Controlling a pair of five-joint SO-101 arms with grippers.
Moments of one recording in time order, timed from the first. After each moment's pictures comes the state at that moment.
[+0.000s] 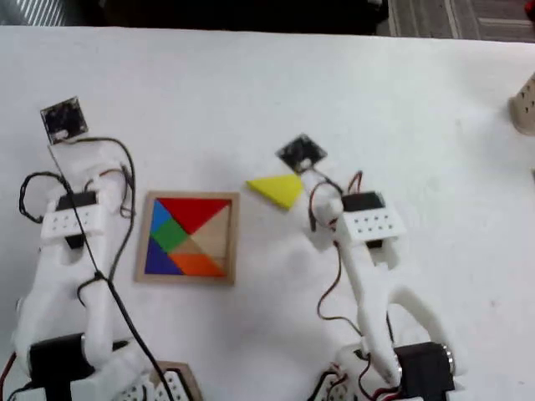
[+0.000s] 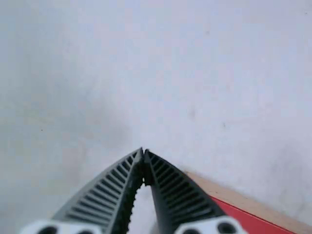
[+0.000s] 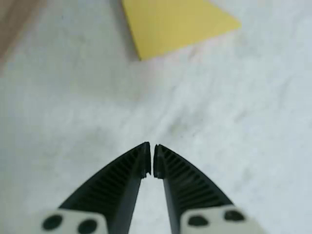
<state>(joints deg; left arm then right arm) -17.5 -16.0 47.6 29.7 11.8 -13.9 -17.2 40.3 55.3 30.9</state>
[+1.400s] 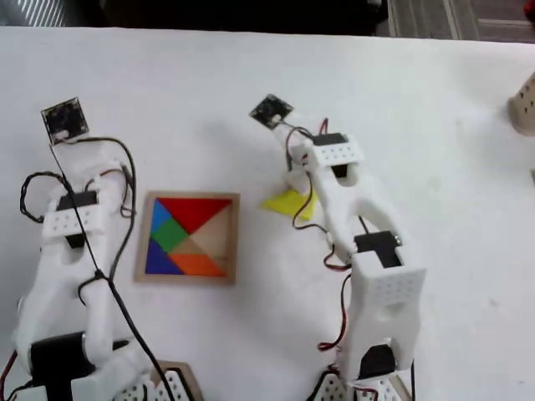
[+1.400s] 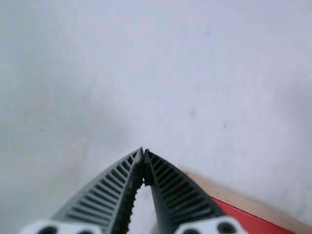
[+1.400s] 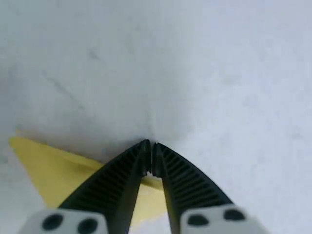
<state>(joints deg) -17.5 -15.7 47.6 29.6 11.8 -11.5 28.8 1.8 48.5 41.1</state>
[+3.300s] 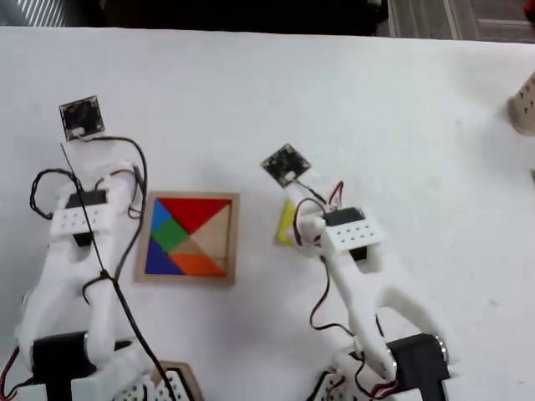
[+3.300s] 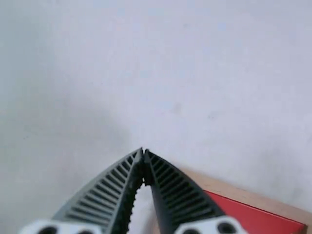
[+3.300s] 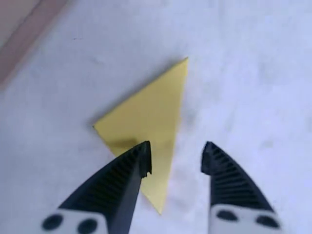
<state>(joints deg) -14.4 -15.4 47.6 29.6 9.2 -18.2 -15.2 51.5 39.7 28.7</state>
